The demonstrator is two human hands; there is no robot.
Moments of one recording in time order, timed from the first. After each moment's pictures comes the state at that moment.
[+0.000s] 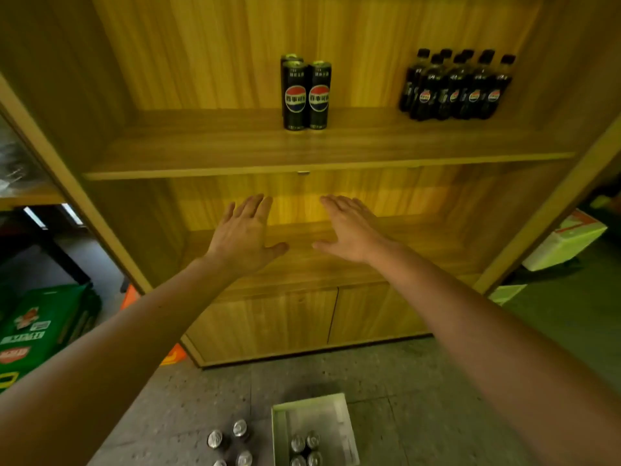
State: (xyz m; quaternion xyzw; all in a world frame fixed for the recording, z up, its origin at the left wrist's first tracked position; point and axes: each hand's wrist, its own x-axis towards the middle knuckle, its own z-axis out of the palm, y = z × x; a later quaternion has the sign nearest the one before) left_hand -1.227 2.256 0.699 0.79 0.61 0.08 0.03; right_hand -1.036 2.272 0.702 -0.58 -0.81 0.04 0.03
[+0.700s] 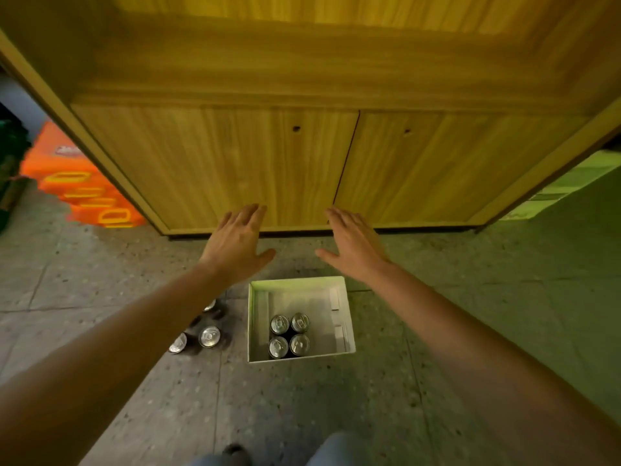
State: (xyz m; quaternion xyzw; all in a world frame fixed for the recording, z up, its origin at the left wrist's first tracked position) left_hand -1.205 2.170 0.218 0.76 0.63 0.02 0.16; right_hand -1.000 2.187 0.205 -0.57 -0.81 0.11 -0.02
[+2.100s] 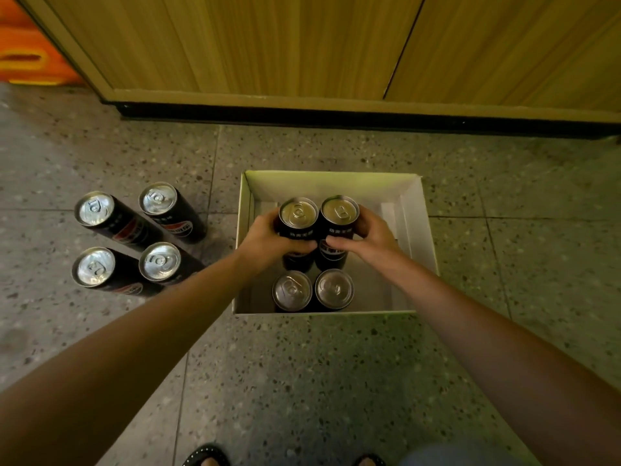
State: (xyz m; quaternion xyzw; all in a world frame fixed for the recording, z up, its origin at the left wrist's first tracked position) left_hand -1.190 2.130 -0.162 0.43 0.63 0.28 0.59; right_hand -1.012 2.150 -0.187 -0.58 -0.51 0.57 0.27
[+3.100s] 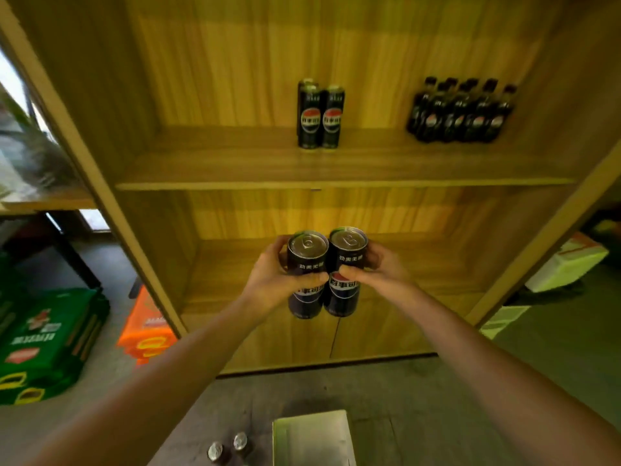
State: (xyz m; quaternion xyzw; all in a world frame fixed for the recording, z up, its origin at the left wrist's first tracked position) left_hand -1.209 2.195 0.701 0.56 0.53 0.42 0.48; right_hand -1.023 2.201 0.707 -0.56 -0.58 0.45 0.38
